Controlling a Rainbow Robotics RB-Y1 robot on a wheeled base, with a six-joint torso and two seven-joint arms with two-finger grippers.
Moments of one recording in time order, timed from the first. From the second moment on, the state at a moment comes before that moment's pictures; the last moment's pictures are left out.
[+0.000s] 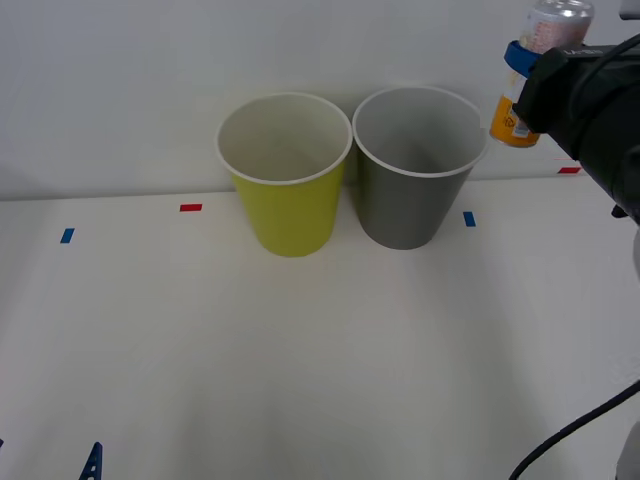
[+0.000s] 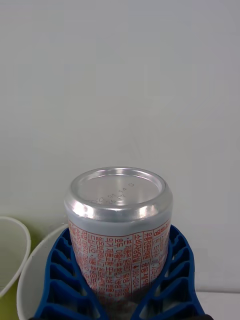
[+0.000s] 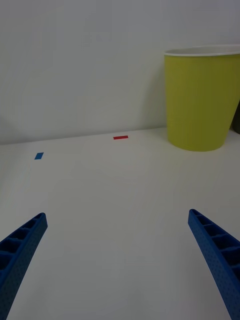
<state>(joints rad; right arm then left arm) -0.36 -0.14 -0.12 -2.45 -0.18 1.16 1.52 1.17 0.48 -0.16 -2.12 0.26 -0.64 -1.58</state>
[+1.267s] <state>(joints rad) -0.53 -0.28 0.04 -1.94 -0.20 0.64 1.47 1.17 0.48 -0.16 -2.12 0.26 -0.64 -1.58</state>
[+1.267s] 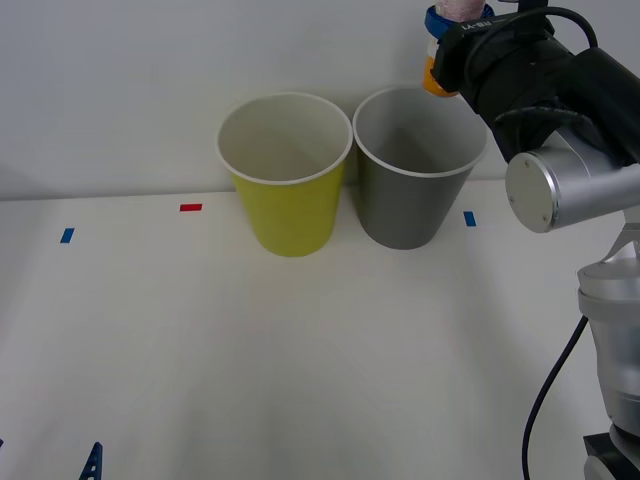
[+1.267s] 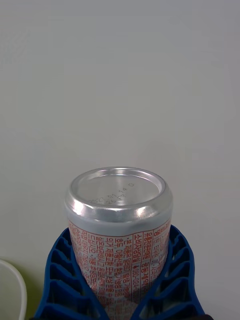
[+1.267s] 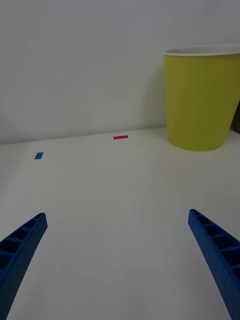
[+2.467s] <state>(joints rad) -0.56 -0.25 0.09 -1.85 -0.11 0.58 1.44 1.17 0.48 -0.16 -2.12 0.26 -0.64 -1.58</state>
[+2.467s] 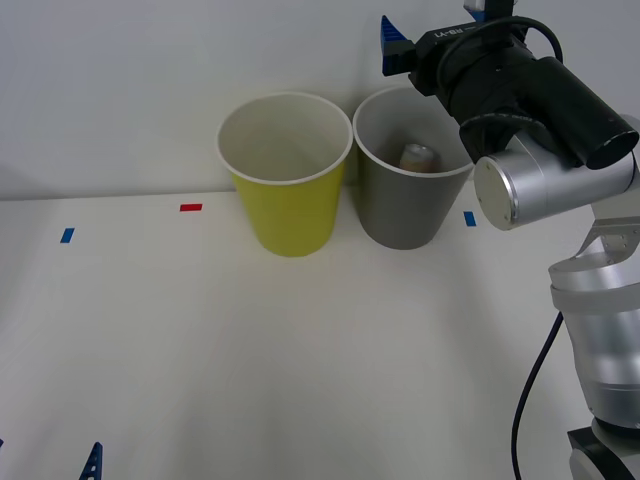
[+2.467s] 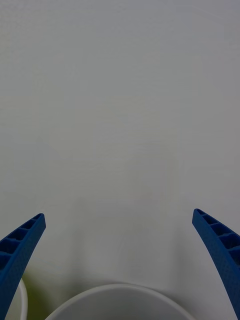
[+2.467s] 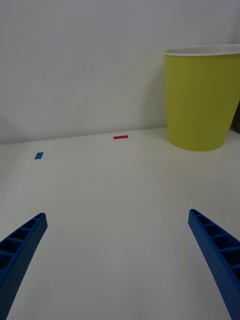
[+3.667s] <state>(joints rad) -0.05 -0.12 -0.06 -2.33 -0.06 0.58 1.44 1.17 0.48 -0.16 -2.12 0.26 -0.64 -1.58</state>
